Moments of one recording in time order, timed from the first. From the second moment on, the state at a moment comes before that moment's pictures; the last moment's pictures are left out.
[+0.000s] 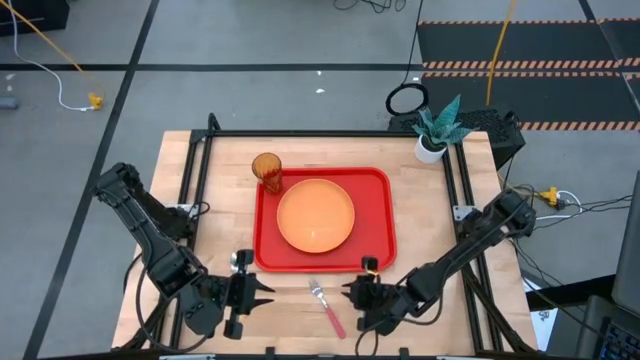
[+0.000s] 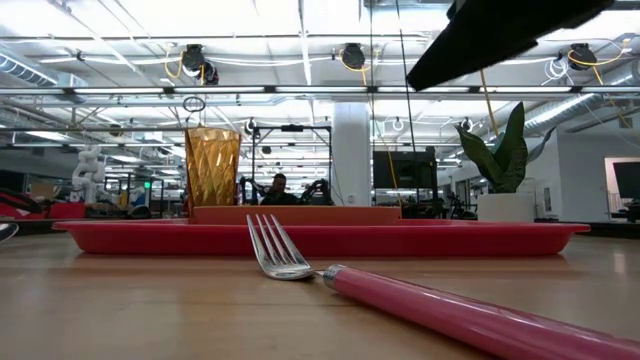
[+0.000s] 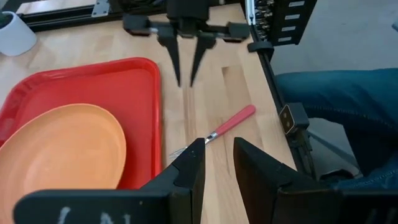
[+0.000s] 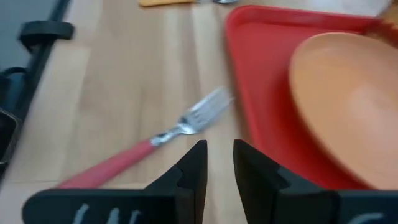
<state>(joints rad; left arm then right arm) -0.83 1.47 1.36 -0.69 -0.58 -0.45 0.67 1.77 1.14 -0.25 0.61 0.49</state>
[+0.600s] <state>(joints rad) -0.83 1.47 1.36 -0.69 -0.58 -0.45 0.68 1.96 1.14 0.14 0.45 0.47</state>
